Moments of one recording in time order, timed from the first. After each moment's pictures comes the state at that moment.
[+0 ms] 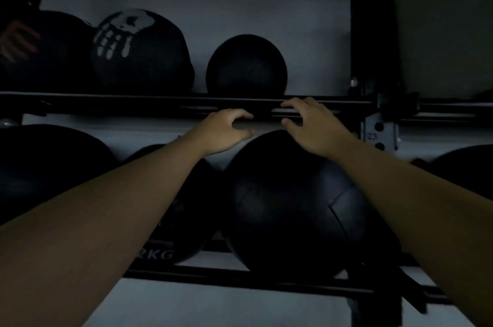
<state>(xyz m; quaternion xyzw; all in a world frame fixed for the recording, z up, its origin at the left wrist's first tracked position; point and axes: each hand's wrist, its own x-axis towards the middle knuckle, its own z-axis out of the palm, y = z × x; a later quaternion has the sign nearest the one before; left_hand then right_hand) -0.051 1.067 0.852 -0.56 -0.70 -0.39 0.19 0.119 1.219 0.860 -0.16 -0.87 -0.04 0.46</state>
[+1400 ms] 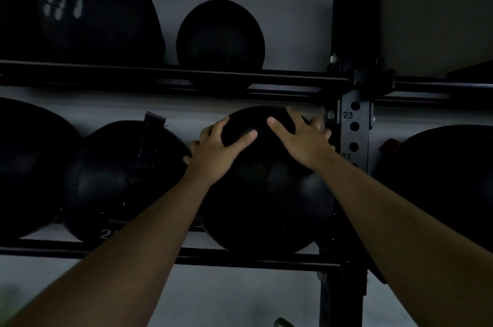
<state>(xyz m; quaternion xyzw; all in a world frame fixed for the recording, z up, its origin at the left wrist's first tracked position) -0.036 1.144 0.762 -0.44 -0.72 -0.52 0.11 0.129 1.261 0.798 -0.33 -0.84 0.14 0.41</state>
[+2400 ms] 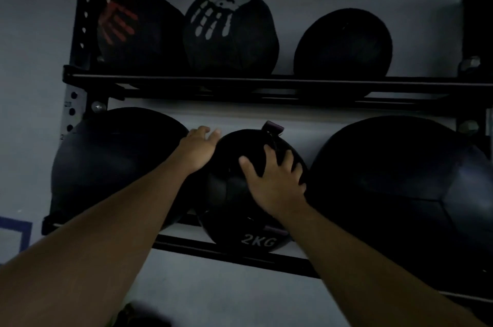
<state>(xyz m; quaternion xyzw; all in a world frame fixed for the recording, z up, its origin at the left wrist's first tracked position) -0.270 0.944 0.774 -0.36 -0.80 -0.47 0.13 -0.101 1.048 0.726 -0.24 -0.88 0.15 0.37</state>
